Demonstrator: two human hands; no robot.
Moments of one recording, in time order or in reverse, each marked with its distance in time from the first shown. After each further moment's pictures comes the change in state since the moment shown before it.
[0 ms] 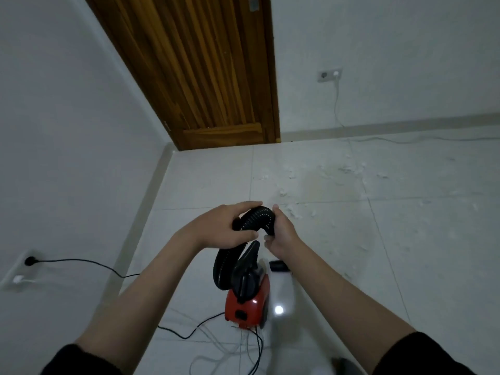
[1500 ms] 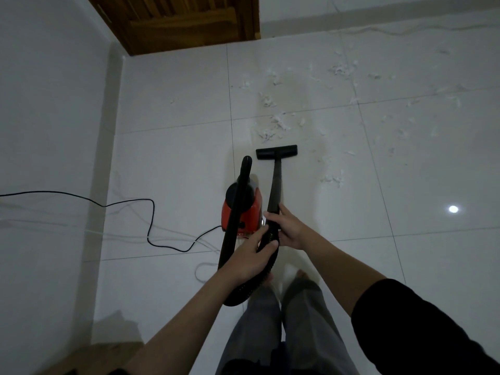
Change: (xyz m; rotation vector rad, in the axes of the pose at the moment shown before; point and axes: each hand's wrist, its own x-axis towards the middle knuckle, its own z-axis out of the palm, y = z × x) left_hand -0.105 -0.092 0.218 -0.718 -0.259 -0.379; right_hand -0.006 0.219 -0.078 -0.208 -0.034 0.252
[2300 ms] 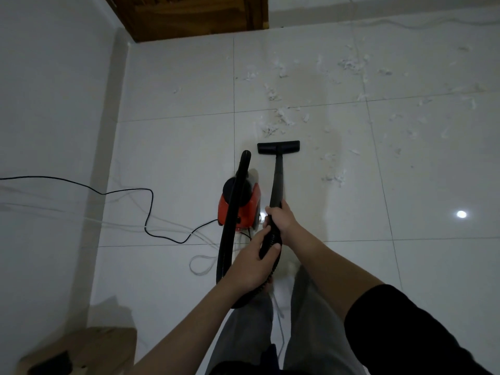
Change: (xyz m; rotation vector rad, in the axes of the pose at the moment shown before) left_hand 0.010 -0.006 0.044 -0.020 0.133 0.090; right_hand 0.006 -0.009 -0.002 0.039 0.265 -0.063
